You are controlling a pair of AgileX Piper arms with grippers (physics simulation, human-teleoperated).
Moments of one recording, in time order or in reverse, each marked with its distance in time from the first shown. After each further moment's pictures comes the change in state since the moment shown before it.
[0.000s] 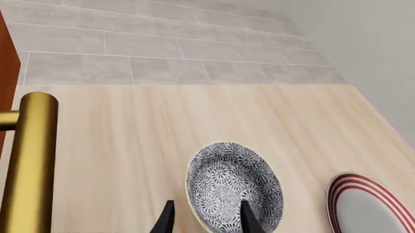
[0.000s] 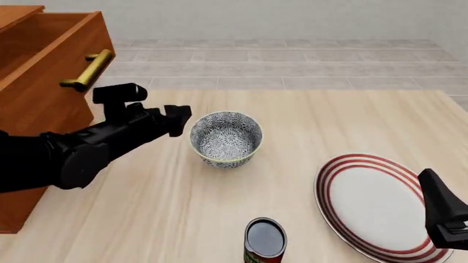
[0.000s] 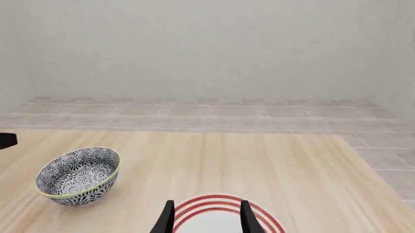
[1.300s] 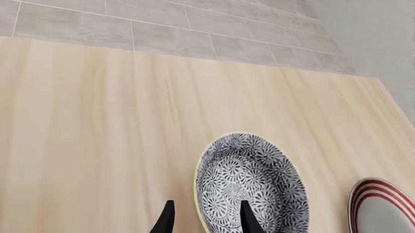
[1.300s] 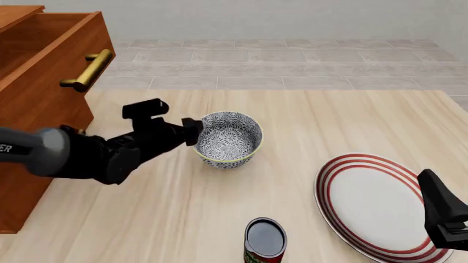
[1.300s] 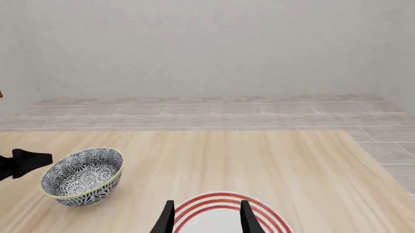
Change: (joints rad) left arm 0.001 0.272 -0.088 -0.074 -0.097; right arm 0.004 -0.001 0.001 0.008 0.031
